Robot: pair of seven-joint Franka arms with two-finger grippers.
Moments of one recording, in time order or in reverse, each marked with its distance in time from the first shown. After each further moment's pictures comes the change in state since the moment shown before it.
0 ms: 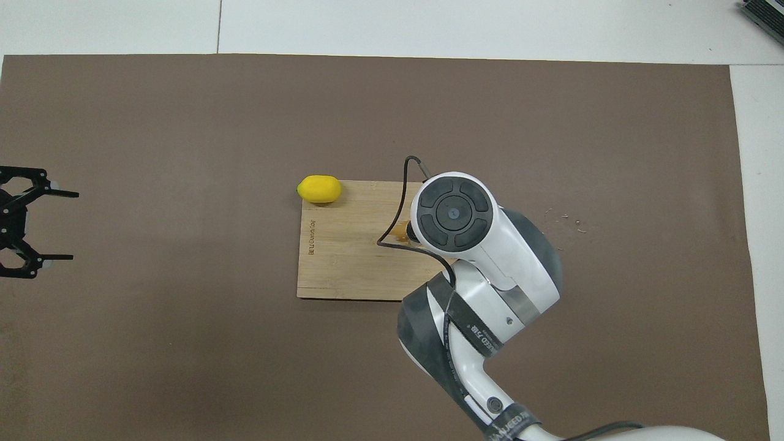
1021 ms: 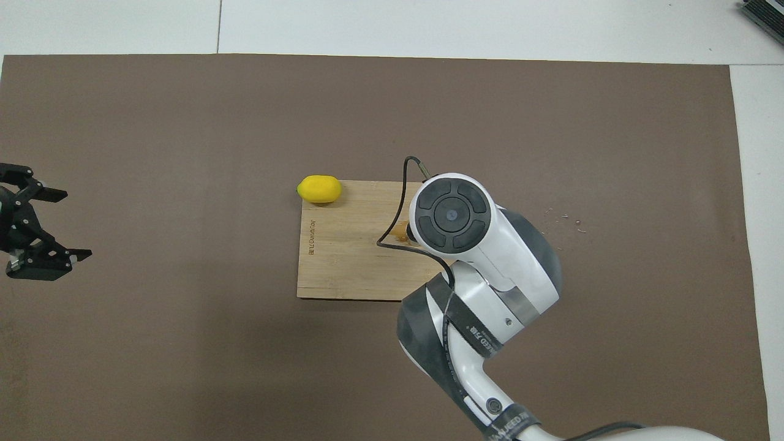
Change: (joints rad) left arm -0.199 -0.134 -0.023 0.006 0.352 0.036 -0.908; right arm 0.002 0.000 0.000 0.000 -0.024 0.000 0.000
